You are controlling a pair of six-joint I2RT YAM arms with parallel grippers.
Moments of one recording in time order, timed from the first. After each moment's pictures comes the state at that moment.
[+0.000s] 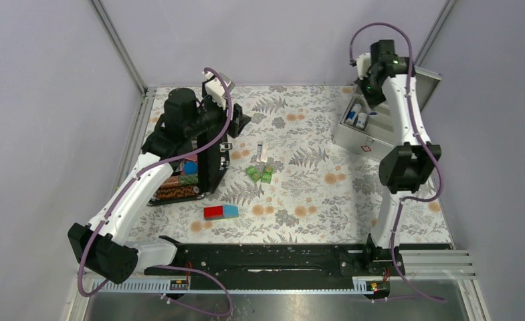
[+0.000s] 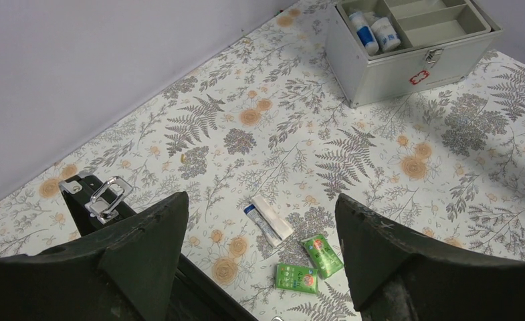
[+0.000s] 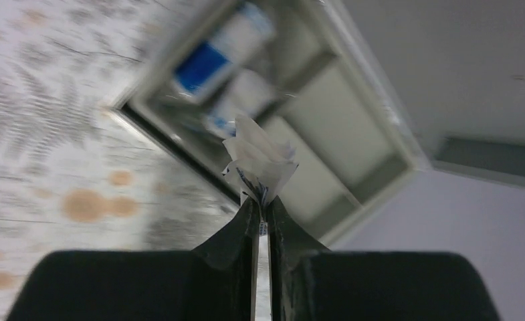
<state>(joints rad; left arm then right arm) -0.42 1.23 1.27 -0.25 0.34 0.10 0.07 2.10 2.31 -1.29 0.08 -0.35</state>
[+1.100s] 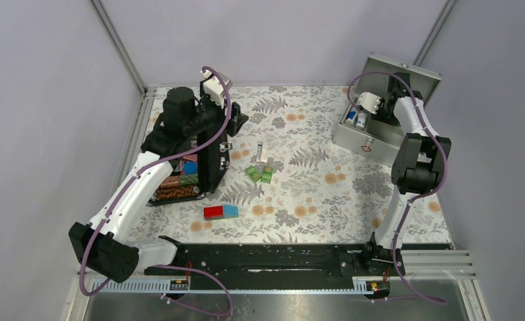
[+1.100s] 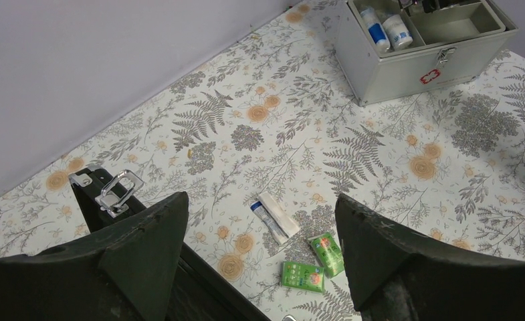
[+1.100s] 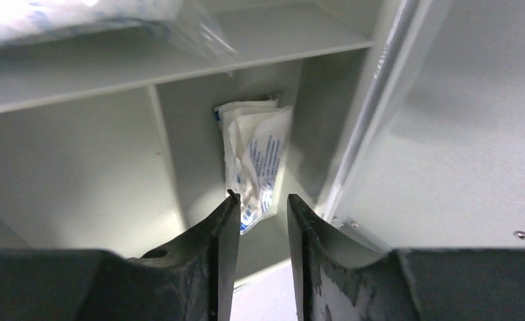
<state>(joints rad) -0.40 1.24 1.27 -0.25 0.34 0.11 -0.16 2.04 1.72 -0.74 0.12 -1.37</state>
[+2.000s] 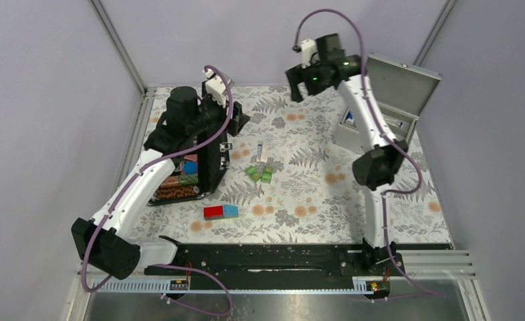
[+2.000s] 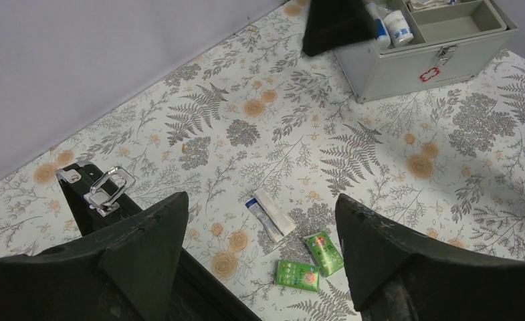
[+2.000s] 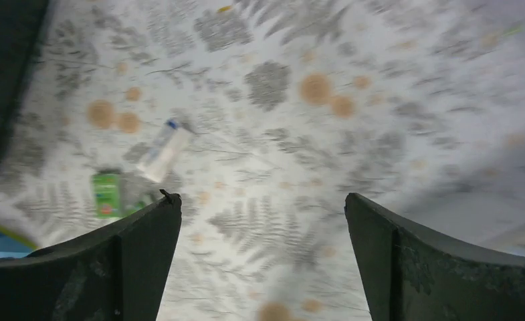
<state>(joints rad) -0.40 1.27 1.27 -0.25 0.33 0.08 0.30 2.15 2.44 -1.10 -0.20 -0.26</state>
